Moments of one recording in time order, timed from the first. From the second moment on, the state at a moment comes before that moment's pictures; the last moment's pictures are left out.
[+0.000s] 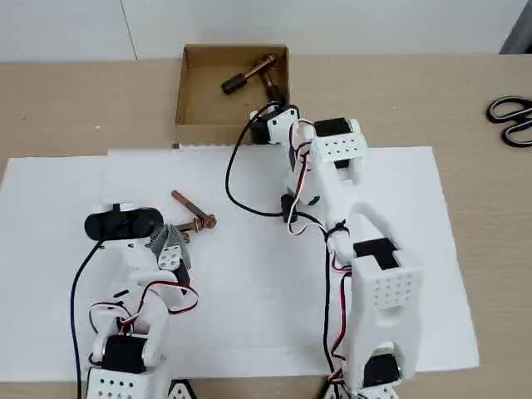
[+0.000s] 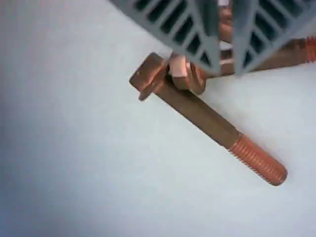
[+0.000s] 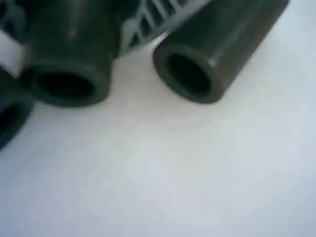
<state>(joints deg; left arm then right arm) 2.8 -100.8 96.8 46.2 18.9 -13.8 34.0 -20.3 78.2 27.6</state>
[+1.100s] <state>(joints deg) 2.8 -100.8 96.8 47.8 18.9 -17.0 -15.4 -10.8 98.7 12.5</state>
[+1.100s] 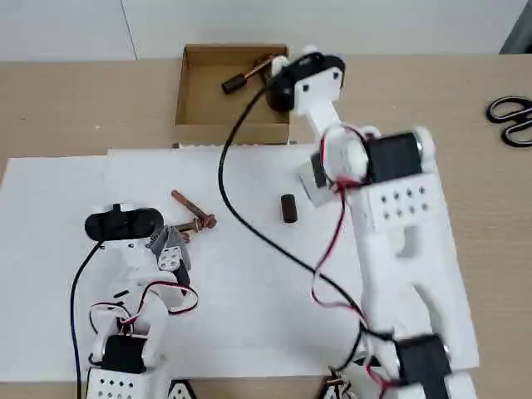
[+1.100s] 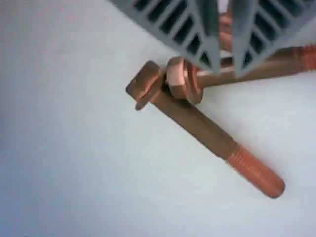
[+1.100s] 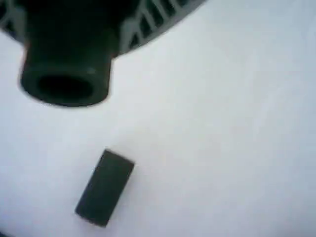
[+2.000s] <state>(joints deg) -3.3 -56.7 32.3 82.1 10.3 -3.9 -49.0 28.9 98.5 17.3</state>
